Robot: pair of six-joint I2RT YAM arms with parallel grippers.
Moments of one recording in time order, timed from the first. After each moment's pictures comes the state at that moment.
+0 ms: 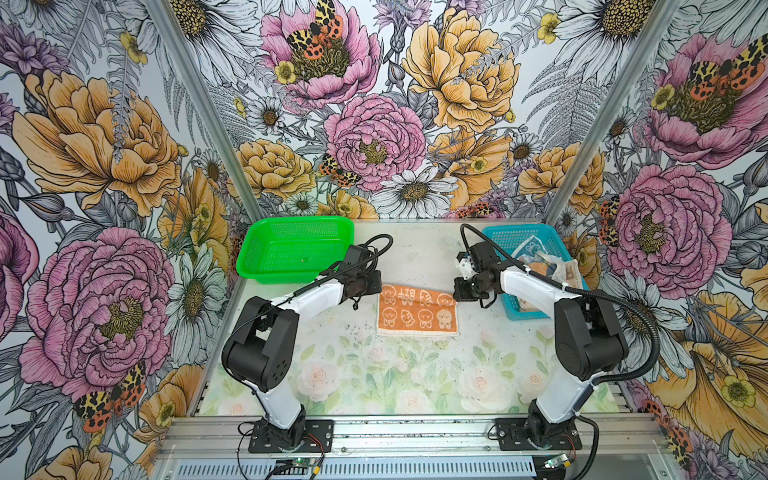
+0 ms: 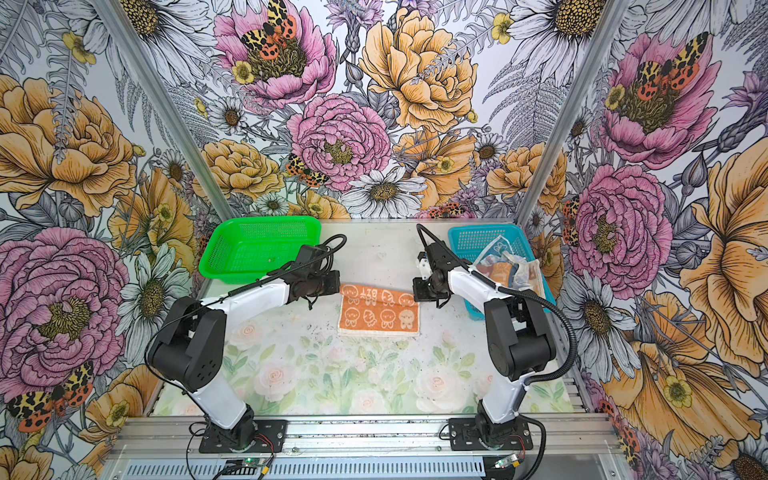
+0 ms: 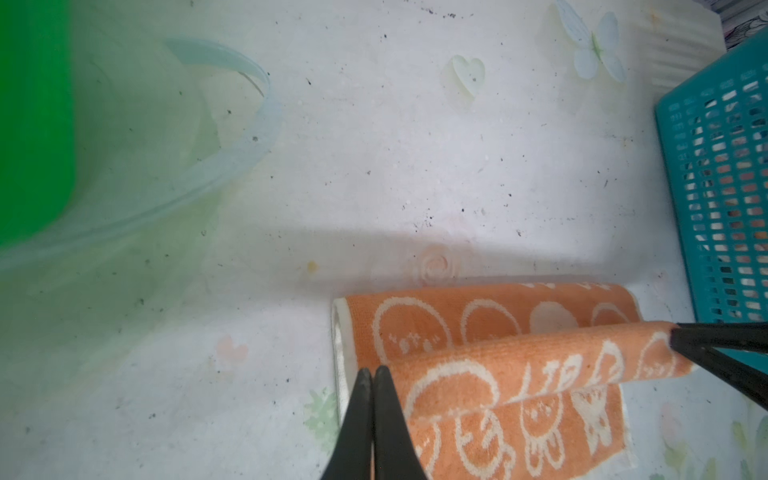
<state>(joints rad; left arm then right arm) -0.44 1.69 1.06 -0.26 0.09 -0.49 0.28 1.75 1.14 -0.59 -0.28 0.18</state>
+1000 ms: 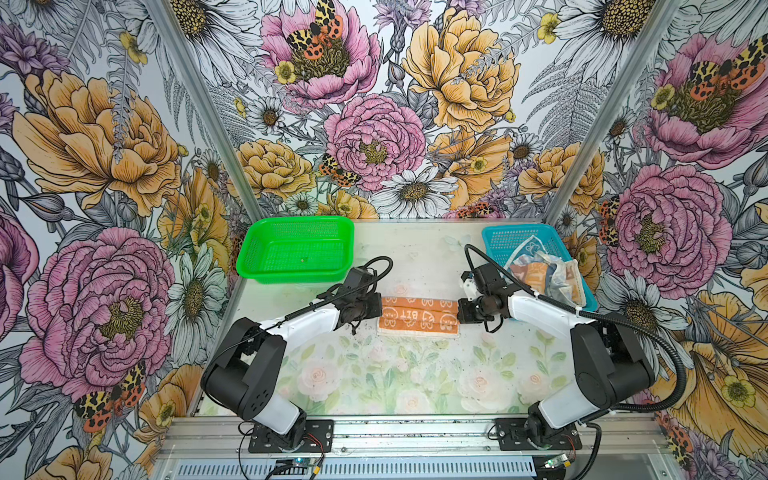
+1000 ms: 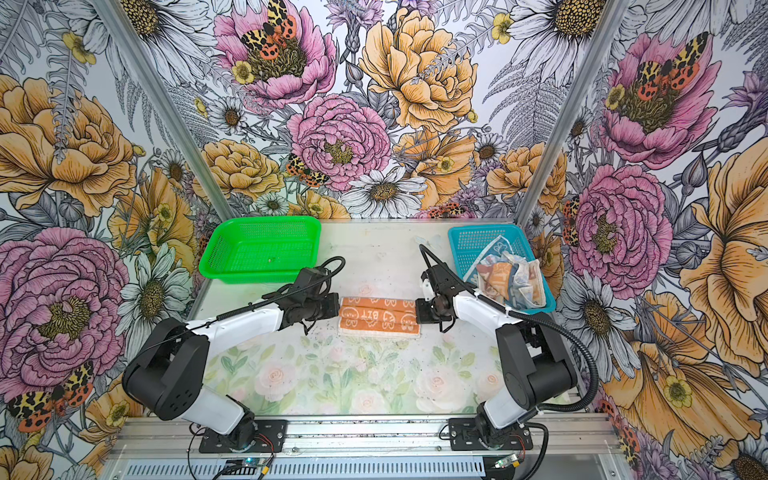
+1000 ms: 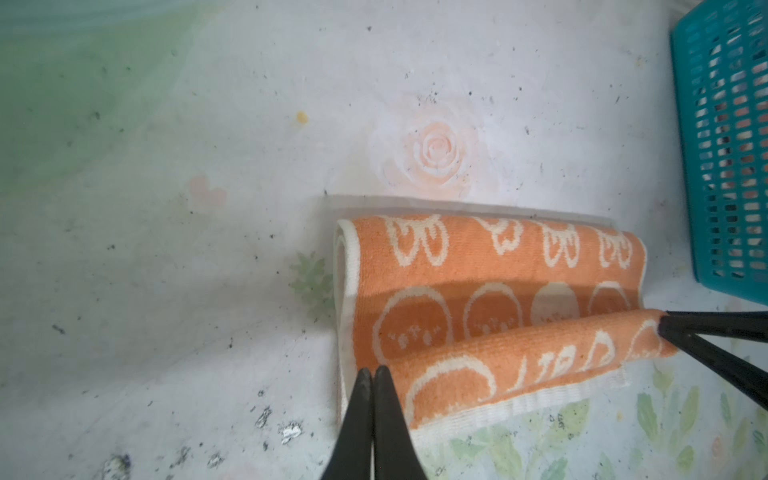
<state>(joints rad) -0.53 1.54 0.84 -0.24 0.07 -0.59 0.33 1.58 0.89 -0.52 -0.26 0.25</state>
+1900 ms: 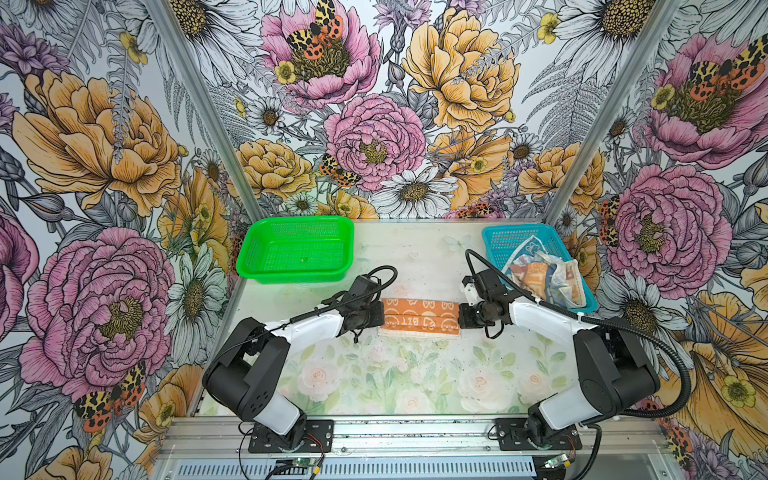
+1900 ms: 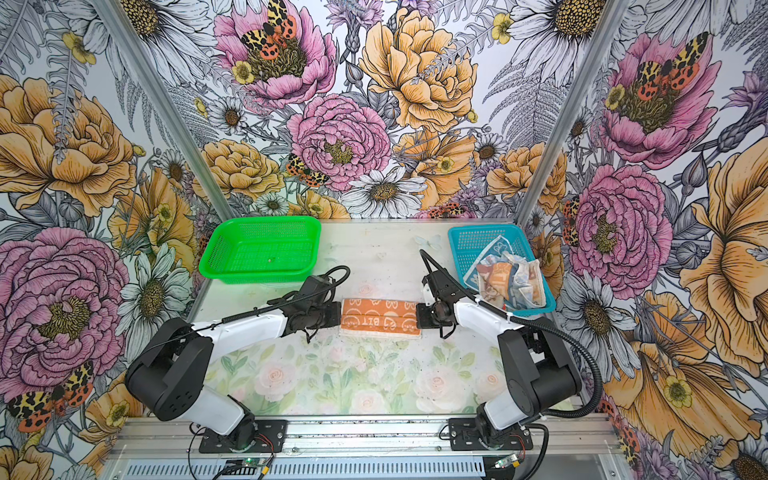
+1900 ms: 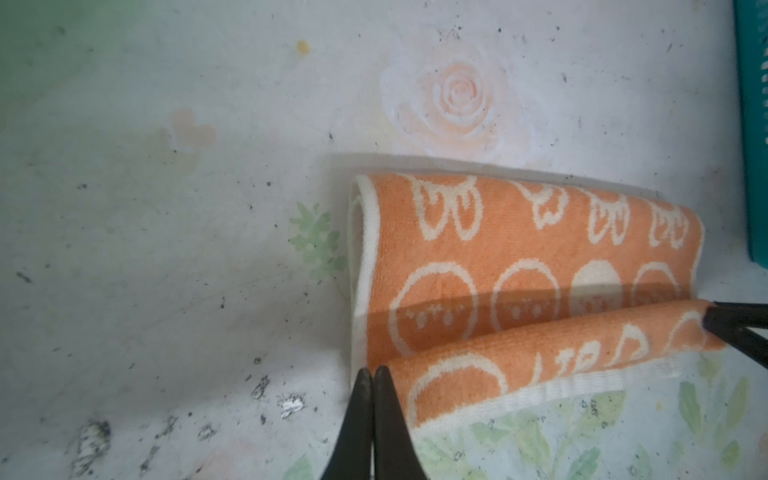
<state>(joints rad) -0.57 1.54 0.81 -0.24 0.03 -0.62 0.35 1.53 0.83 -0.49 -0.24 0.28</state>
